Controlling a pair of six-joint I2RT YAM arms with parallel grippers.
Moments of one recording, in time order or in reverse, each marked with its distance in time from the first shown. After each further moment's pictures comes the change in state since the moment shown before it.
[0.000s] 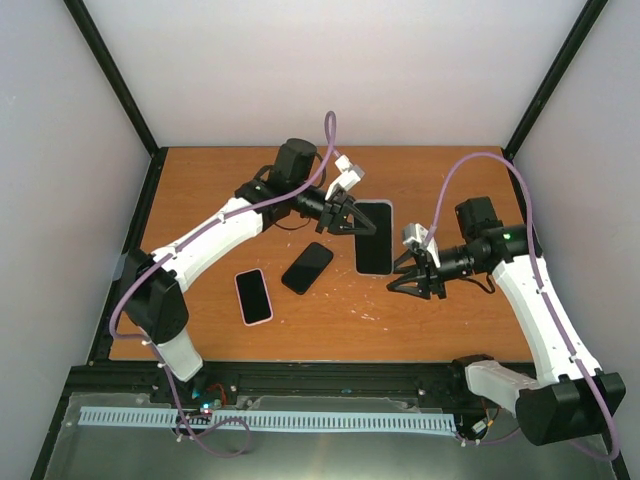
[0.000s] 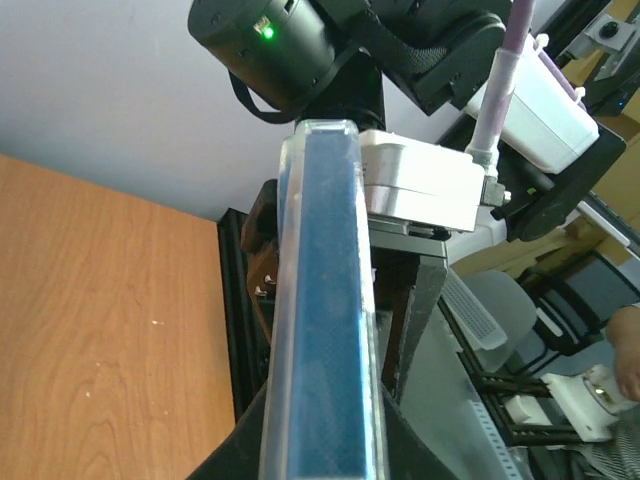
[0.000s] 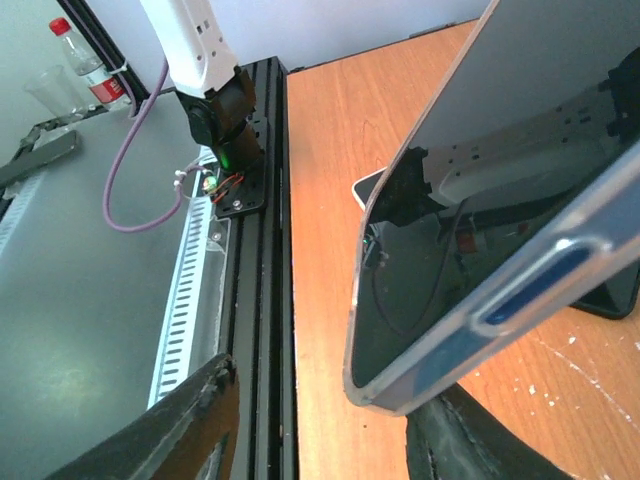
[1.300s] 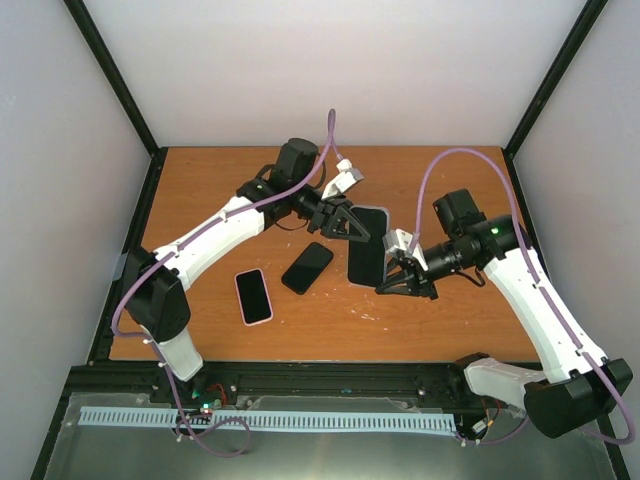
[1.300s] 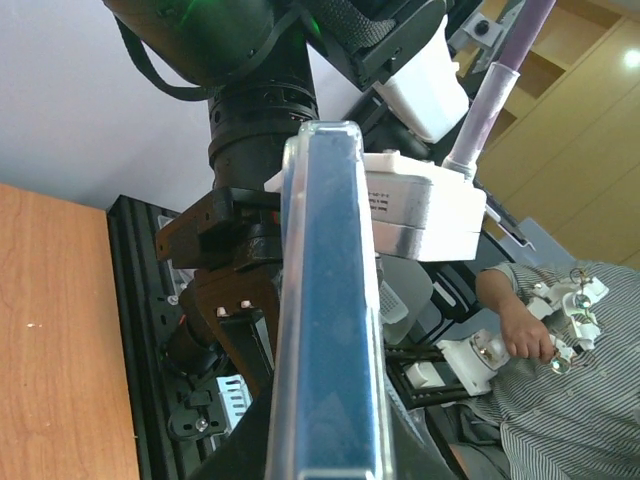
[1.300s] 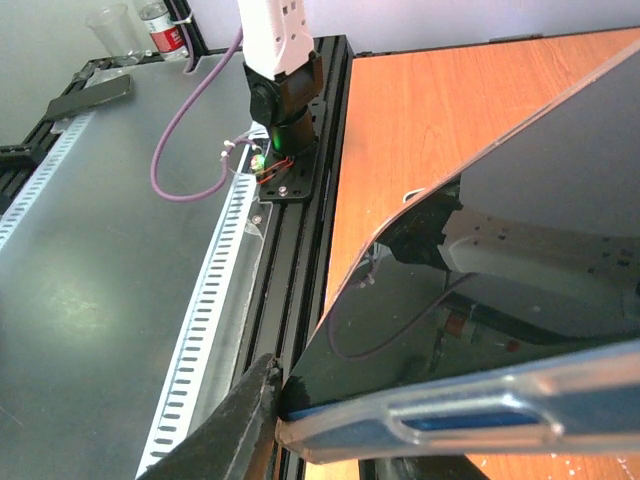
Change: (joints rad) left arm 0.000 0.024 0.012 -0.038 0.217 -0.034; right arm 0.185 0.054 0.112 -0.043 0.048 -0.059
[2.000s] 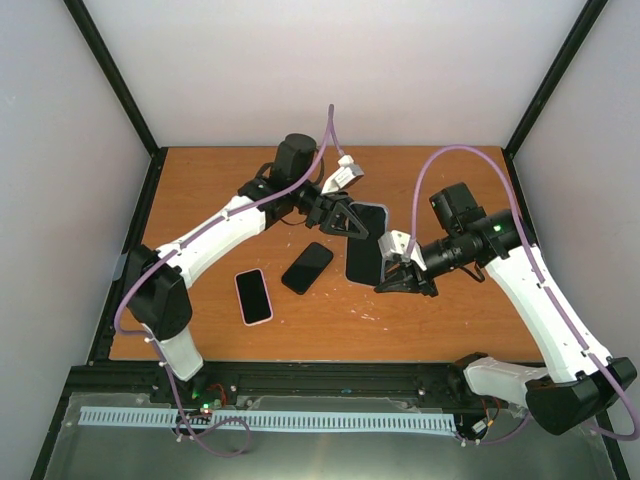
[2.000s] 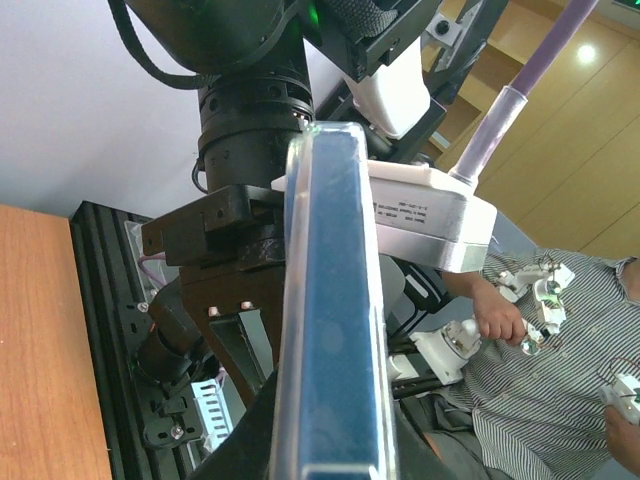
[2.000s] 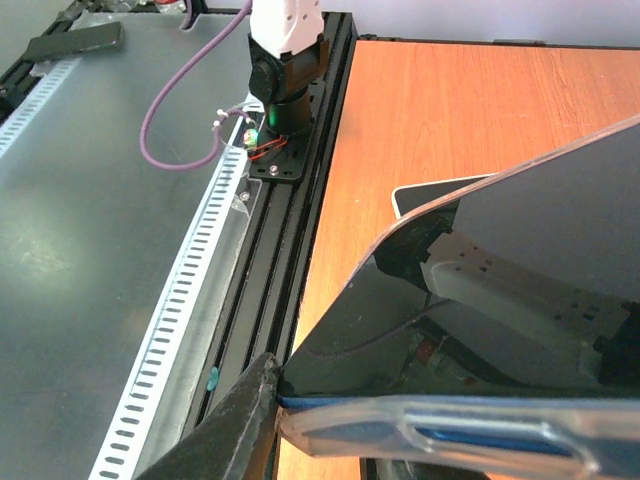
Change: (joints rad) left arm -0.004 0.014 0.000 0.164 0.087 -0.155; right arm 0.059 0.014 0.097 -0.032 0.074 -0.066
